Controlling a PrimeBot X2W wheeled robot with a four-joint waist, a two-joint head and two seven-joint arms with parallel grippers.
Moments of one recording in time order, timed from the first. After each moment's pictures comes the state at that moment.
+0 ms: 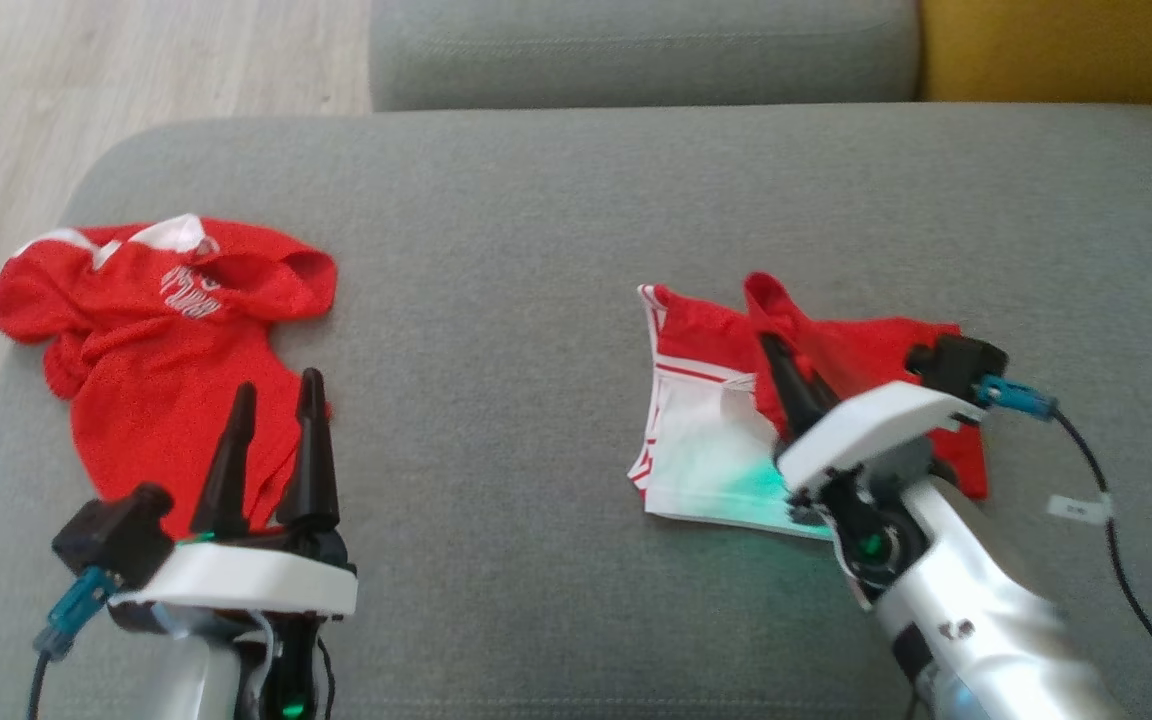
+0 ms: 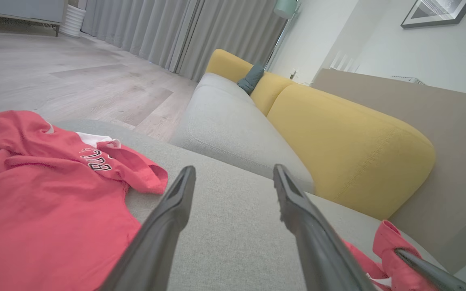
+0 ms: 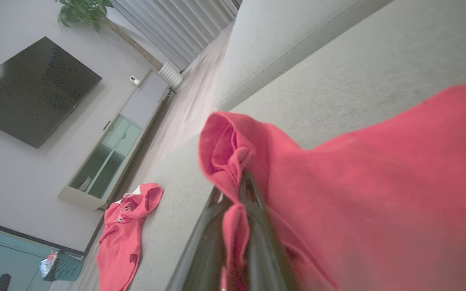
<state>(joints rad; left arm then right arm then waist) -0.05 0.04 -0.11 0.14 -0.48 -0.08 -0.26 -0.46 -0.06 0.38 0.72 0.91 0.13 0.01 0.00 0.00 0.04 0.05</state>
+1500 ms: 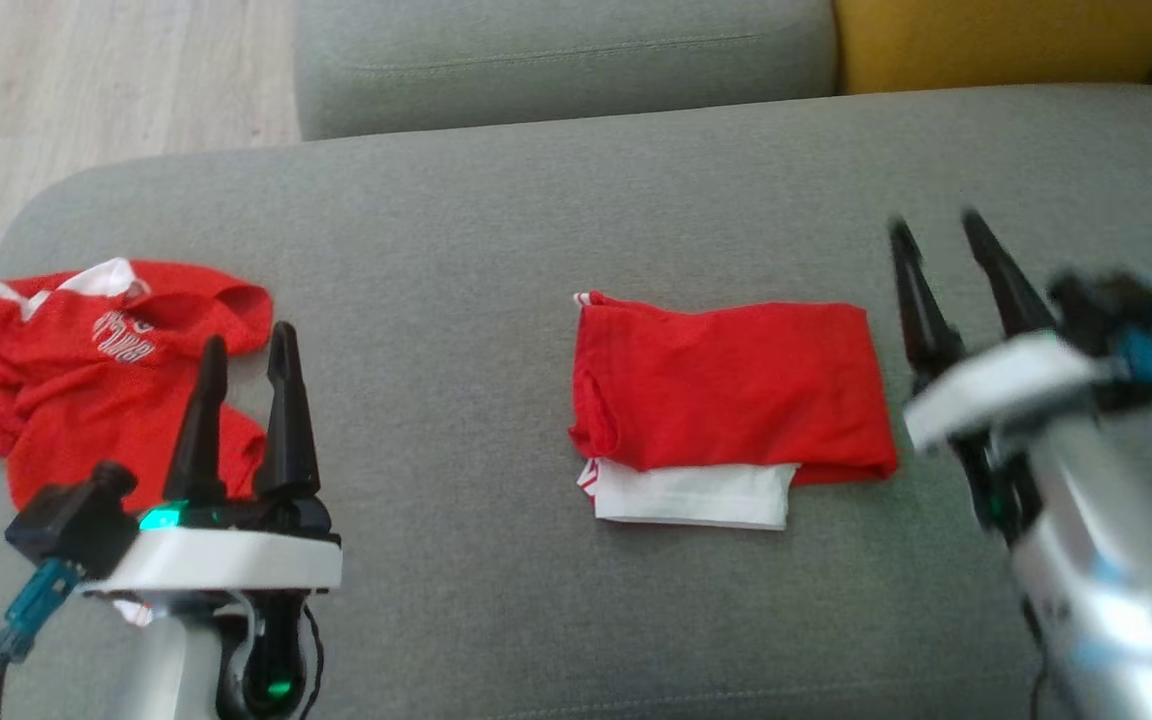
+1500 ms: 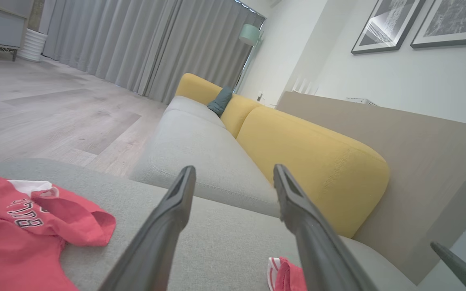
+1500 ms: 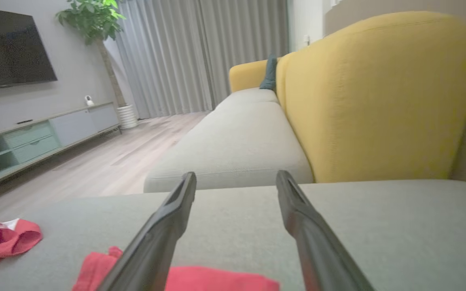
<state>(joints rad) -0.05 0.04 -0.10 0.02 -0.49 -0.07 -0.26 -0.52 -0.23 0.31 0.66 0.46 0.13 -0.25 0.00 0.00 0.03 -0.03</state>
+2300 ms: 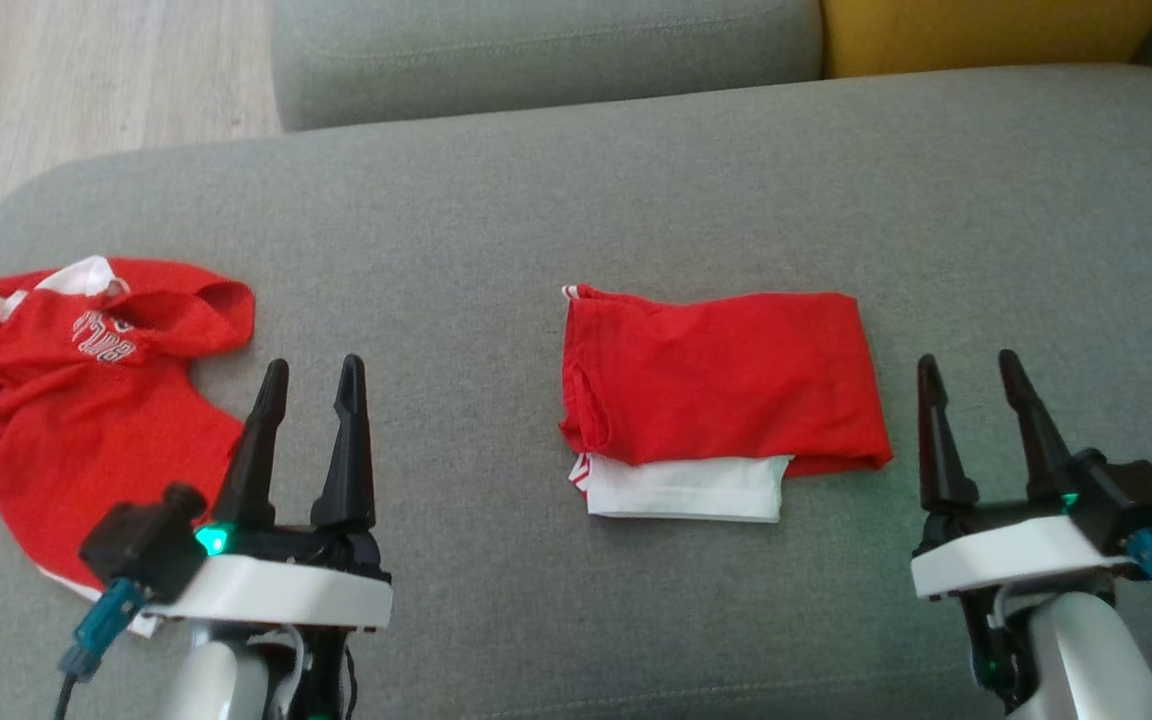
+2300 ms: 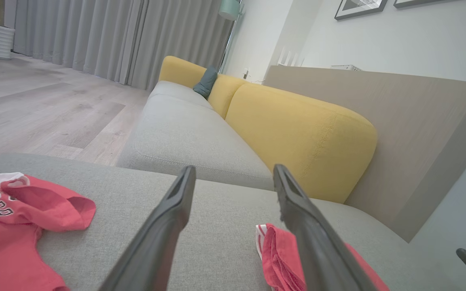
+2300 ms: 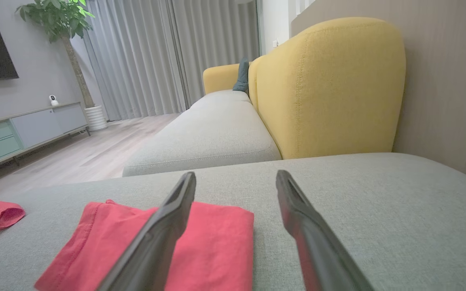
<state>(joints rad) 0.00 0.04 -0.18 -0.01 -0.39 -0.05 -0.26 -0.10 -0.05 0.02 0.26 0.14 0.13 -0.25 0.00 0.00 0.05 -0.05</state>
